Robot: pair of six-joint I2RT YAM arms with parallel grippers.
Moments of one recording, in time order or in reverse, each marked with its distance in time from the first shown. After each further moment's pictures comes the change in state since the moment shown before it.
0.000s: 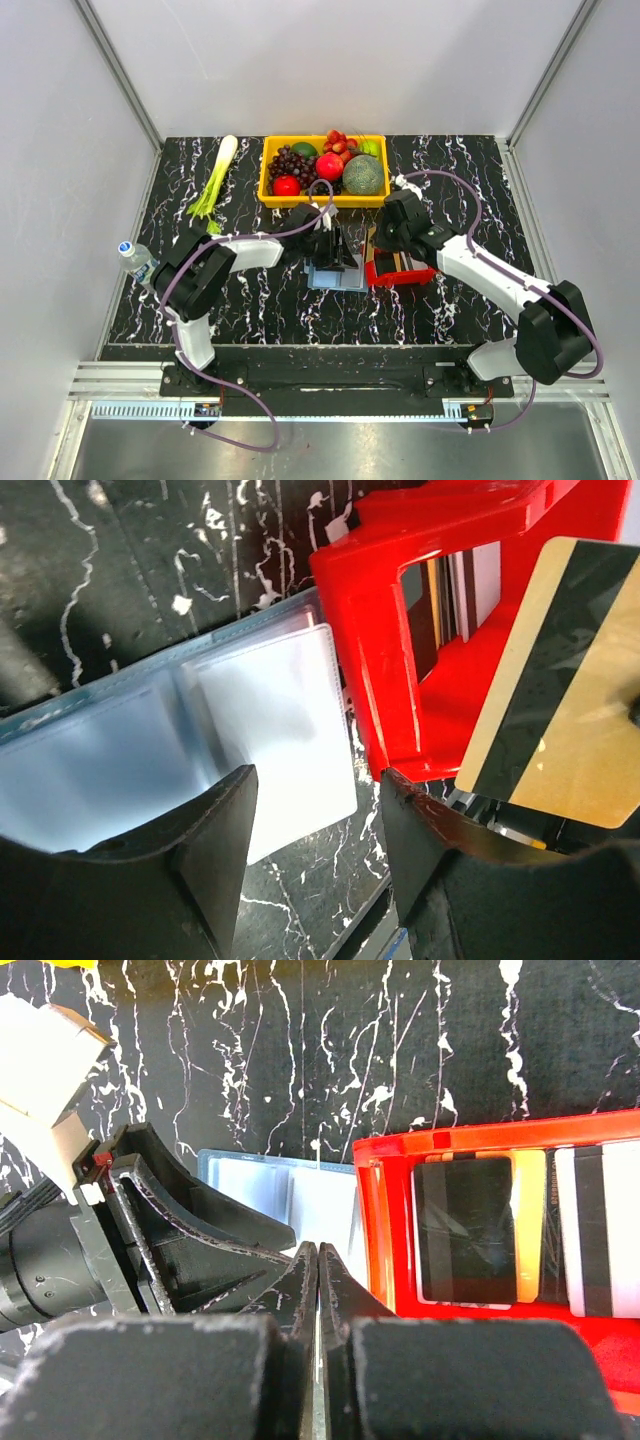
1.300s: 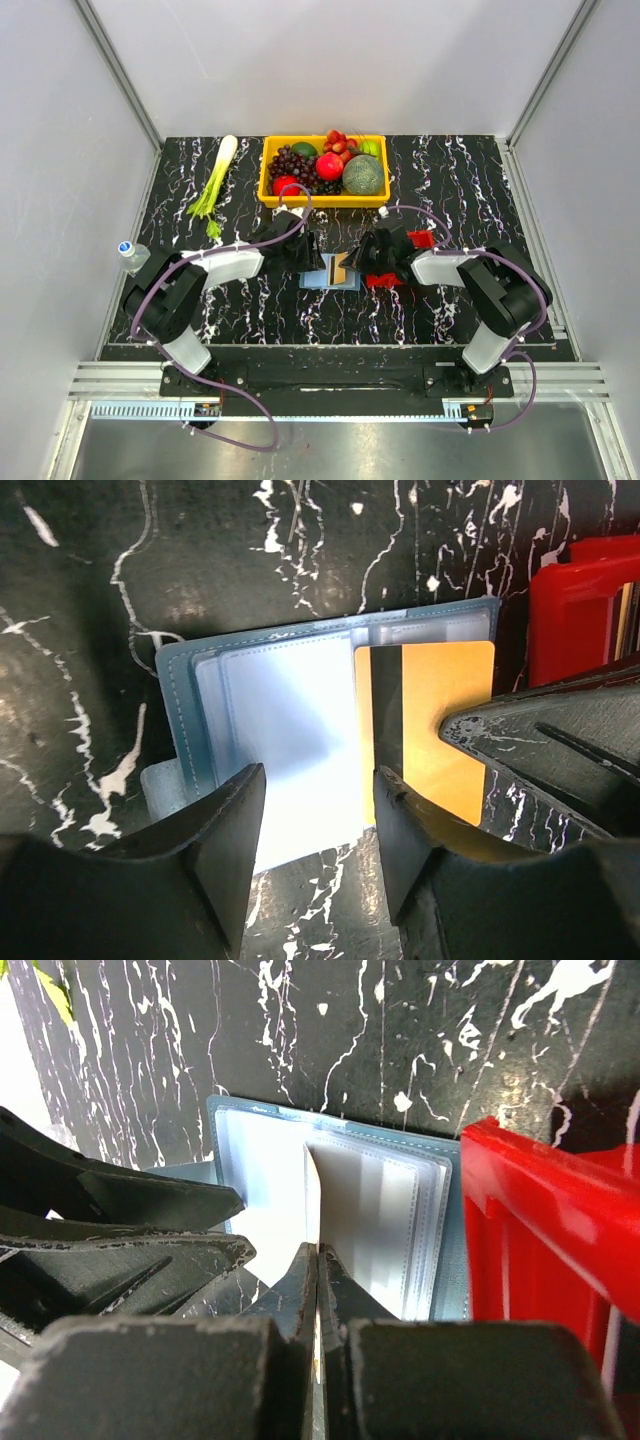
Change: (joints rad) left arm 0.029 -0.199 -0.138 -0.191 -0.383 0.095; right arm 0.000 0.303 -0.270 0.647 -0.367 0.252
